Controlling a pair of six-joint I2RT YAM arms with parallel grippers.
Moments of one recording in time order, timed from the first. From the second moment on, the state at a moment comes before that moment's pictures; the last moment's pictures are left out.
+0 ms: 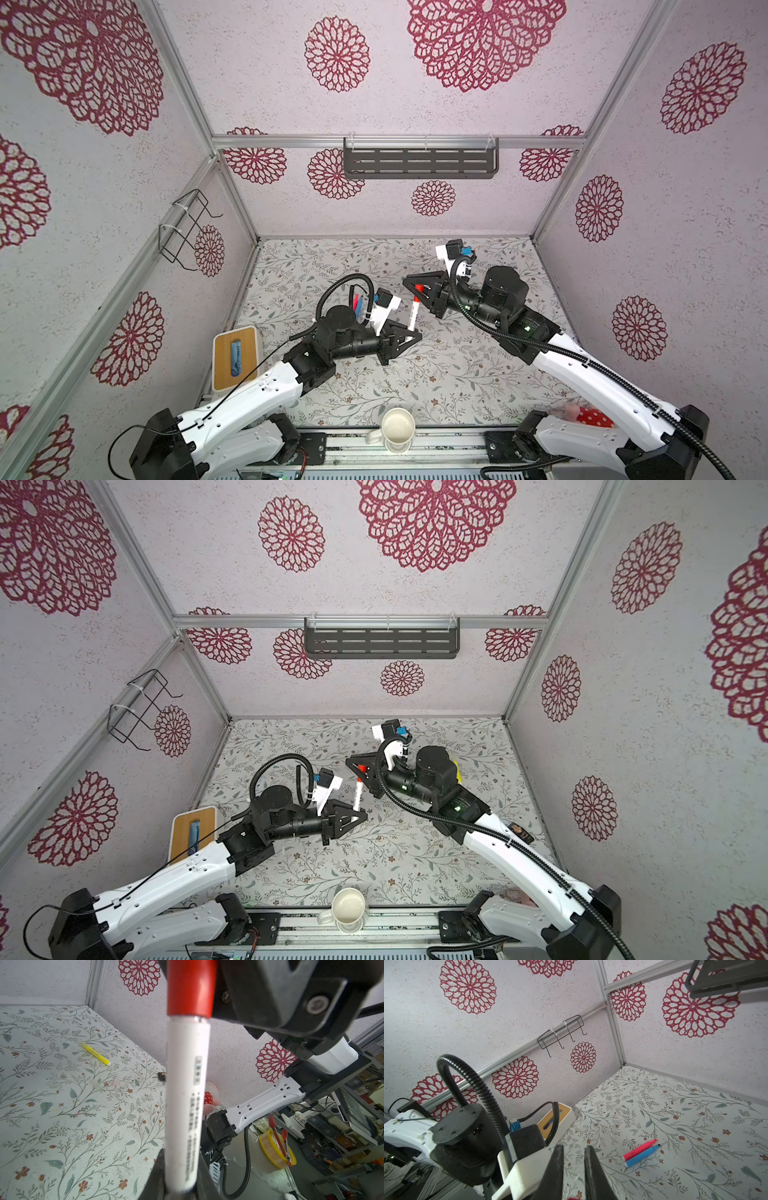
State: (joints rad) left arm -0.81 1.05 0.71 0.17 0.49 -0.48; right arm 0.77 1.12 1.06 0.01 -0.37 0.40
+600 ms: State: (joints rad) left arm -0.80 1.05 0.76 -0.03 0.39 -0.41; right arm 0.88 1.13 1.01 0.02 -0.04 0.45
